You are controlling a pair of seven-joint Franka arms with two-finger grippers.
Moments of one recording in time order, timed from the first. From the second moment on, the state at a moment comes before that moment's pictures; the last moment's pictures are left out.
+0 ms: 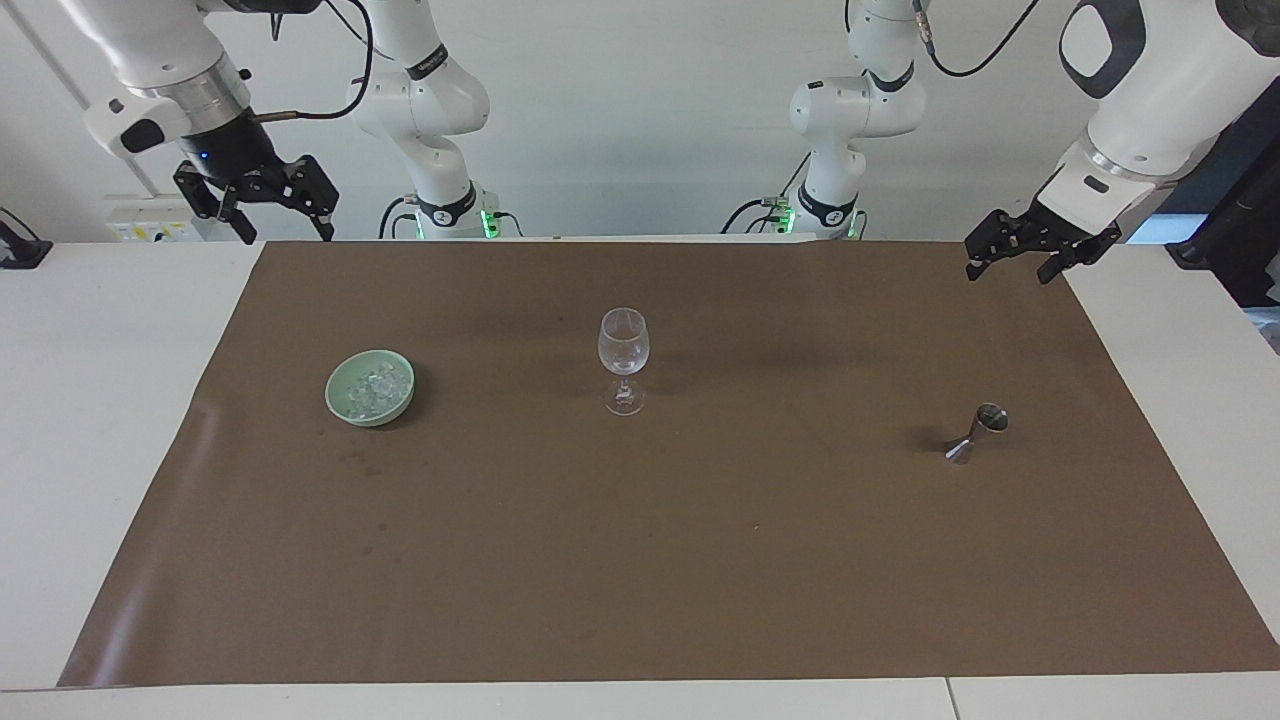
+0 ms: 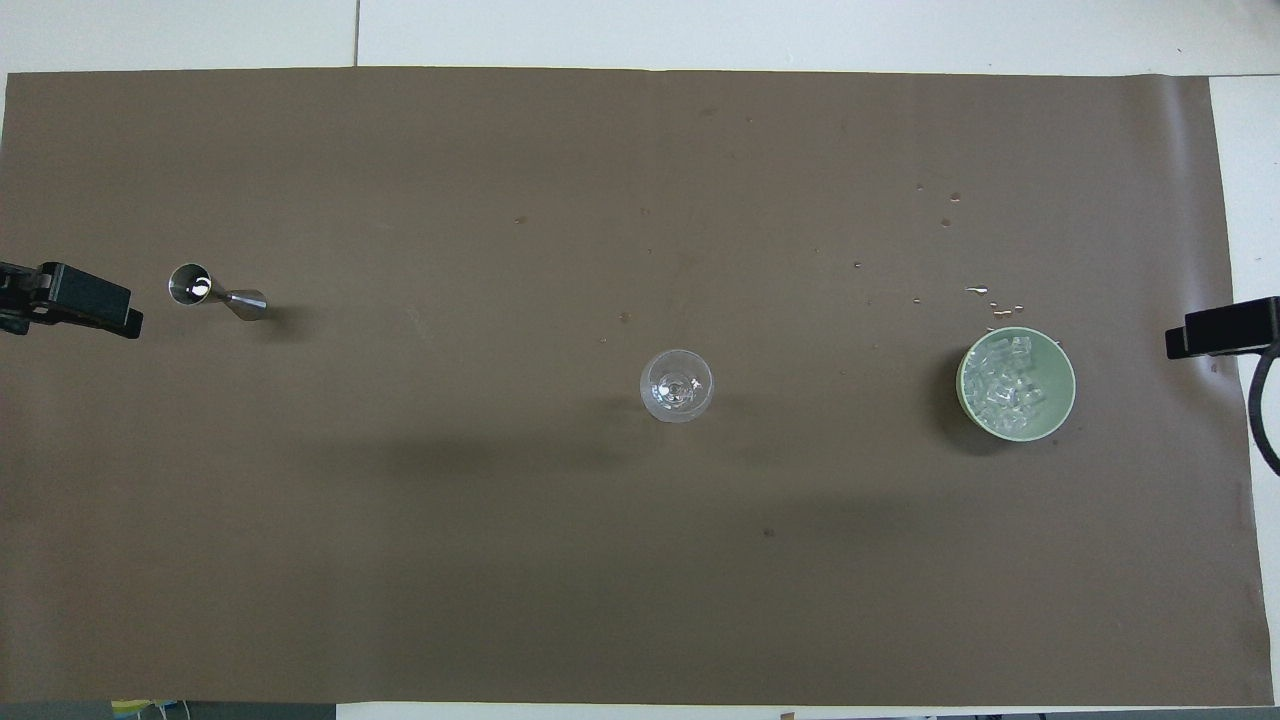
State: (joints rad) left arm -0.04 0.02 0.01 -1.56 -0.02 1.48 0.10; right arm 0.01 -0.15 -0.08 -1.68 0.04 1.53 -0.04
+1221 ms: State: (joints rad) left arm -0.04 0.02 0.01 -1.56 -0.02 1.47 0.10; right arm 0.01 -0.14 -0.08 -1.68 0.04 1.53 -0.04
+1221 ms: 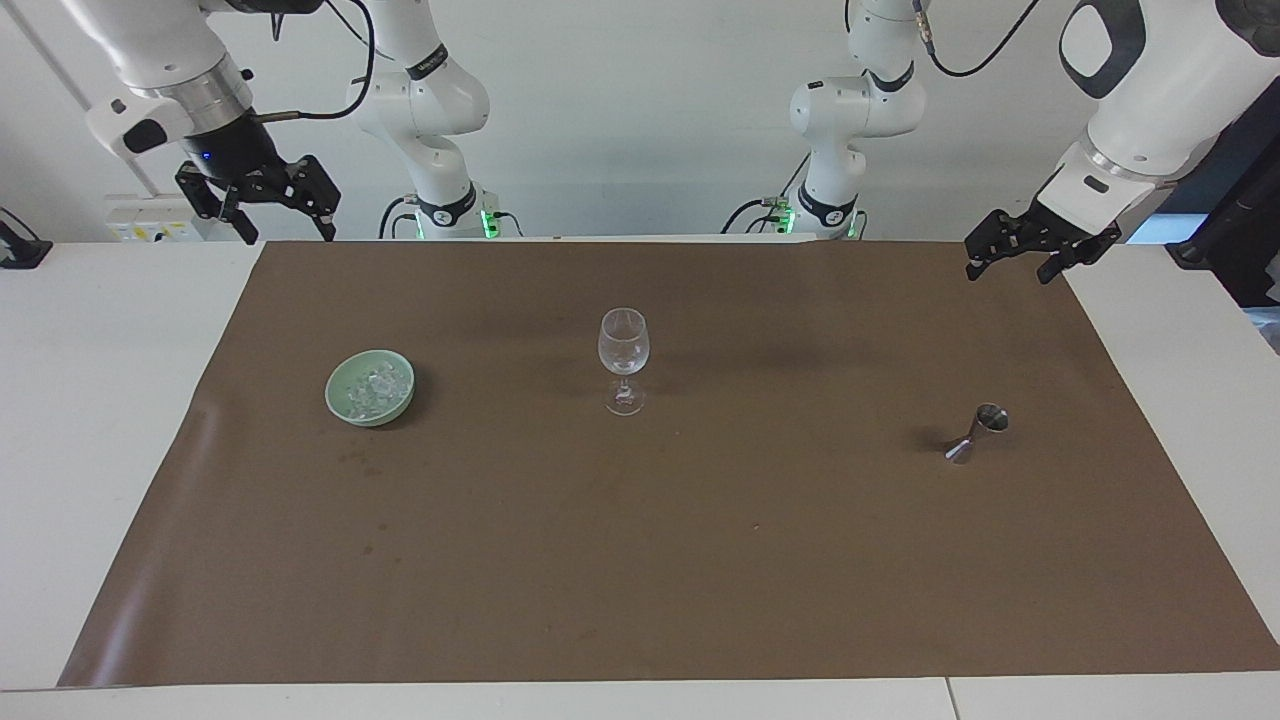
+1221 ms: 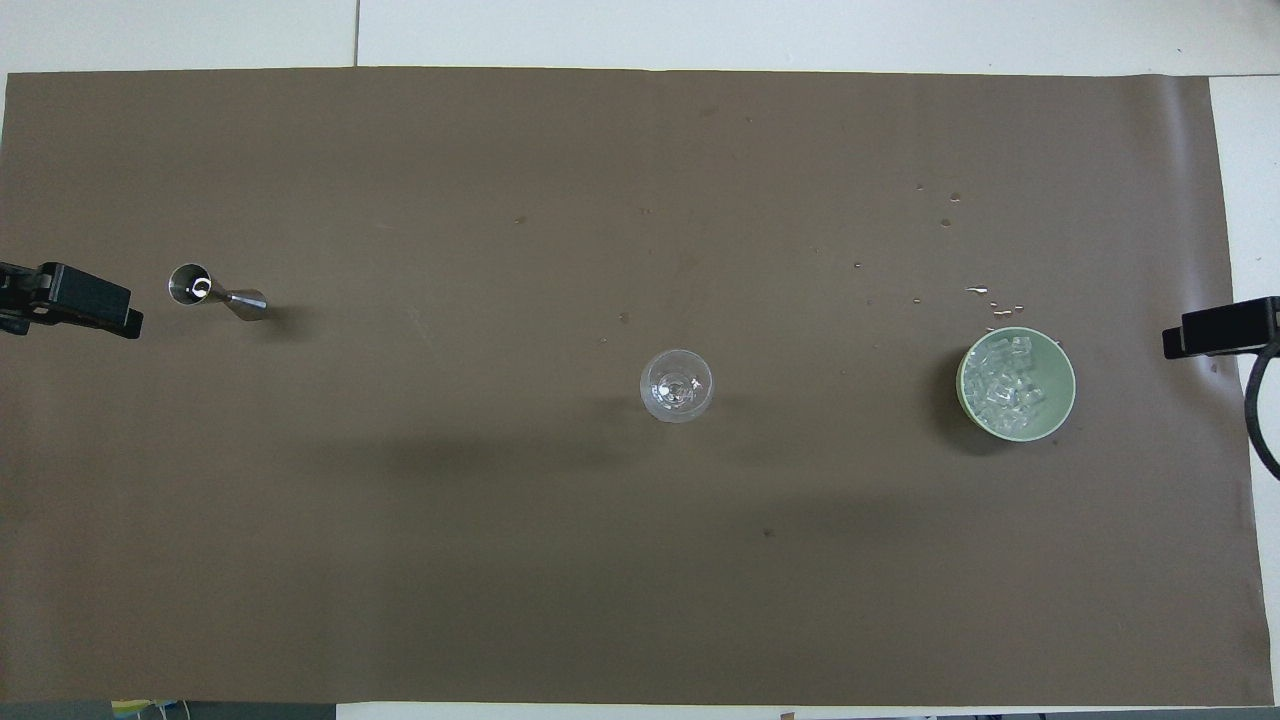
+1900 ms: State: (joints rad) left arm -0.01 0.04 0.03 -1.57 -0.16 1.45 -0.11; right arm 0.01 -0.14 -0.08 -1.68 0.04 1.53 -0.04
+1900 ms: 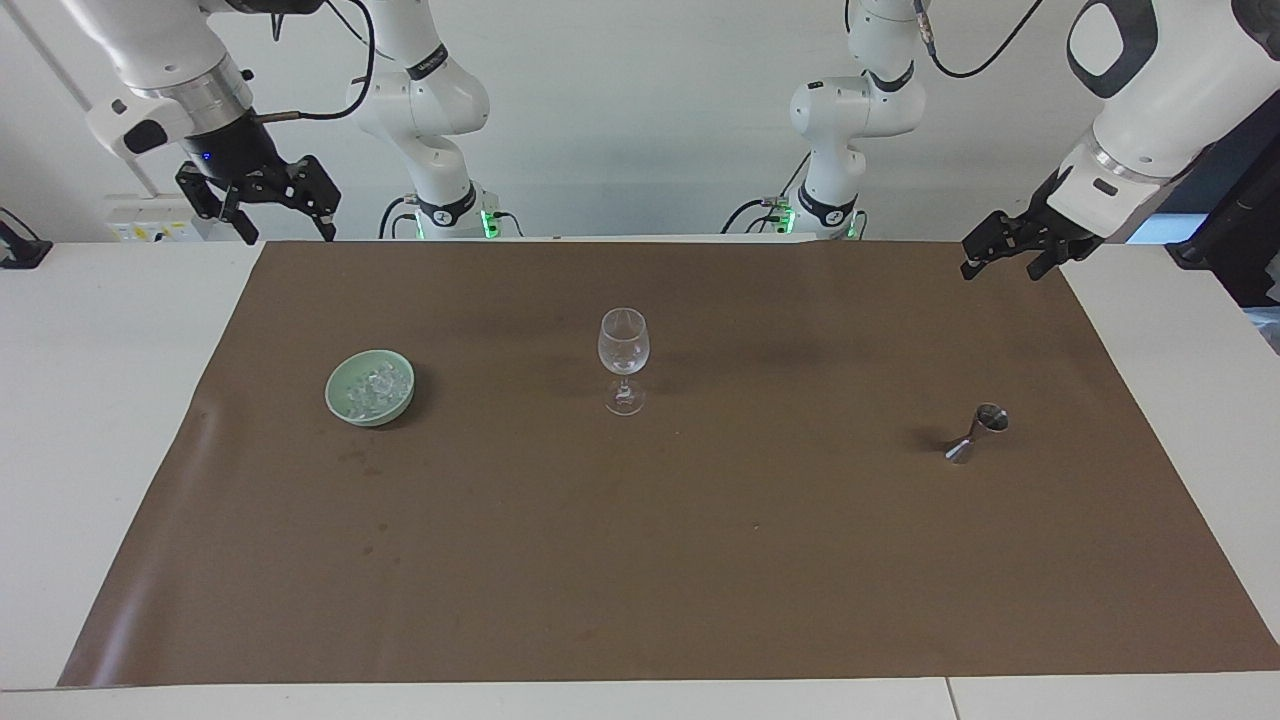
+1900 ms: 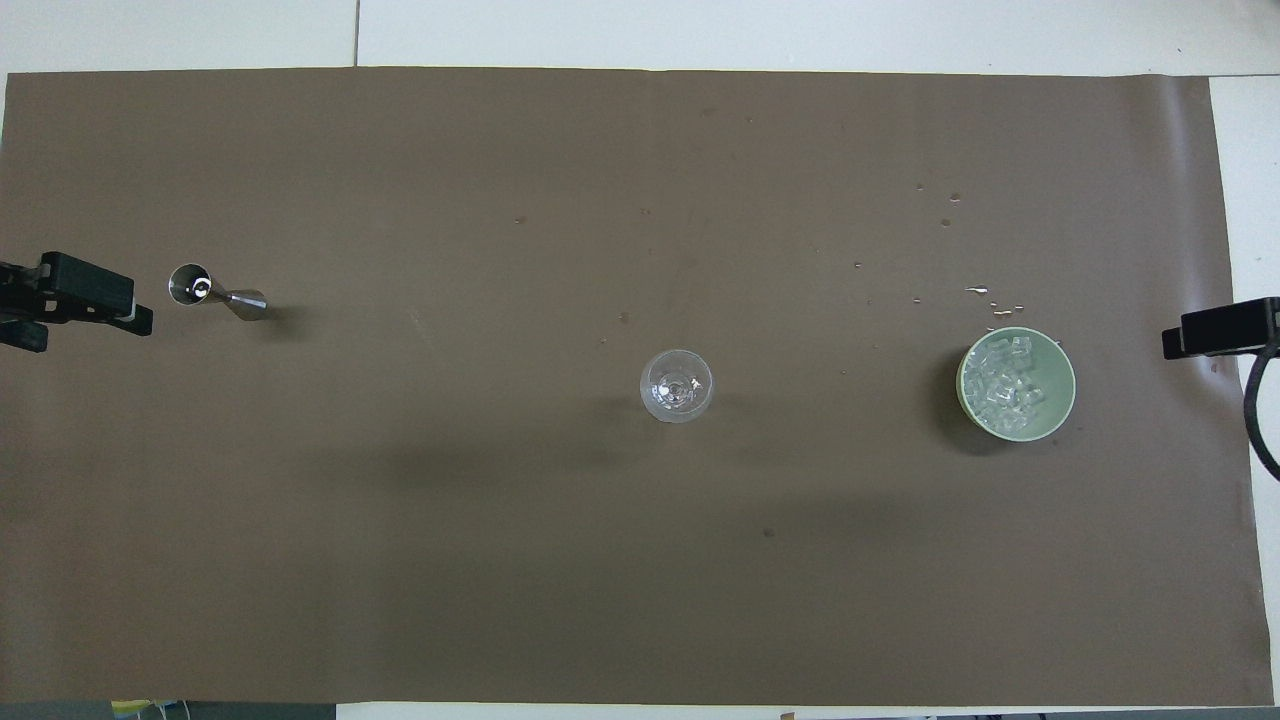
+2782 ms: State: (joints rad) left arm 0.06 0.44 0.27 -1.32 -0.58 1.51 -0.85; right arm 0.01 -0.14 -0.08 -1.68 0.04 1.53 -0.04
